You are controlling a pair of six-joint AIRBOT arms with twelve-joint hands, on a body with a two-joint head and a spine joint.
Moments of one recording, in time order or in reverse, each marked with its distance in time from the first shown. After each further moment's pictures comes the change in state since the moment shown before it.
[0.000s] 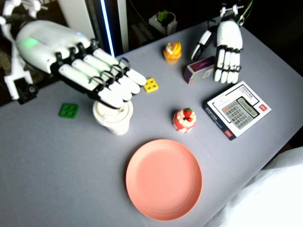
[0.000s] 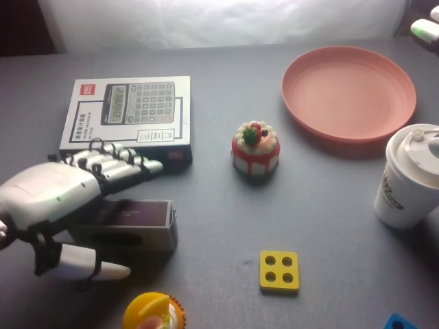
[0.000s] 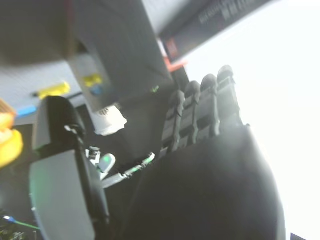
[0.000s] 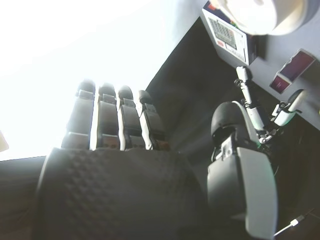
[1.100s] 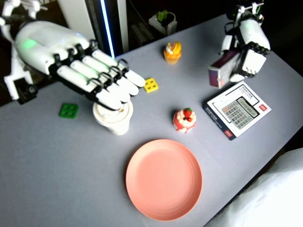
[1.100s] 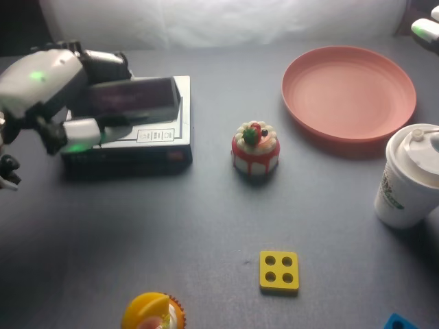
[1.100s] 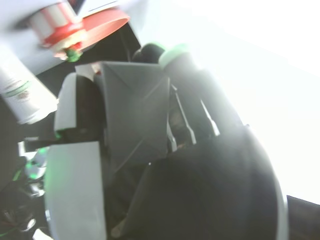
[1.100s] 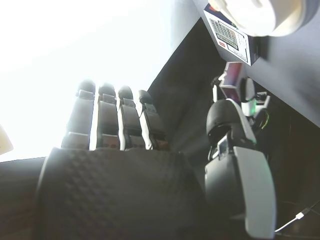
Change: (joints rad) left arm -0.240 -0.093 0.226 -0.194 -0.073 -0.015; right arm 0.000 -0.004 0.000 0.011 0.002 0.000
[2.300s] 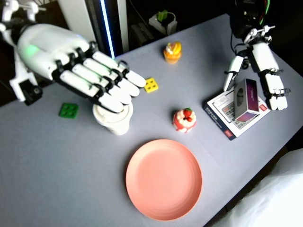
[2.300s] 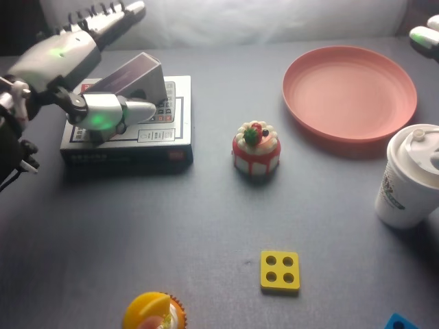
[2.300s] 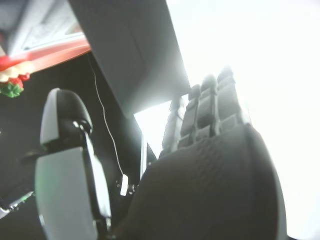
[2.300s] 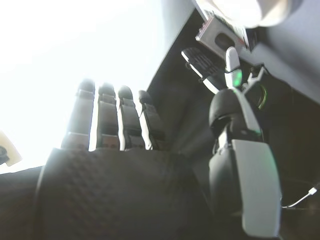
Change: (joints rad) left arm -0.087 -0.048 0.051 -0.031 0.076 0.010; right arm -0.050 -0.014 0.064 -0.080 0.003 0.288
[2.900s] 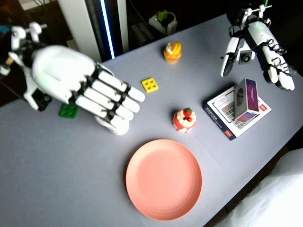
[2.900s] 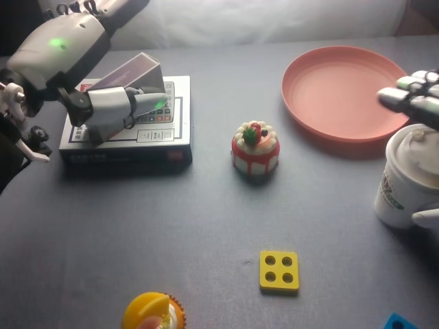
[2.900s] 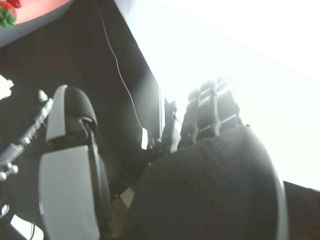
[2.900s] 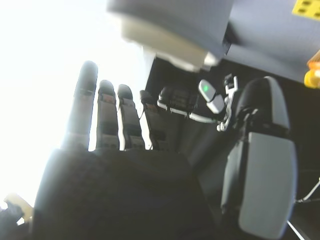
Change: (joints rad) left arm 0.000 0.037 -0.084 0.108 -0.149 -0.025; right arm 0.048 -0.145 0.134 -0.043 -0.222 0.111
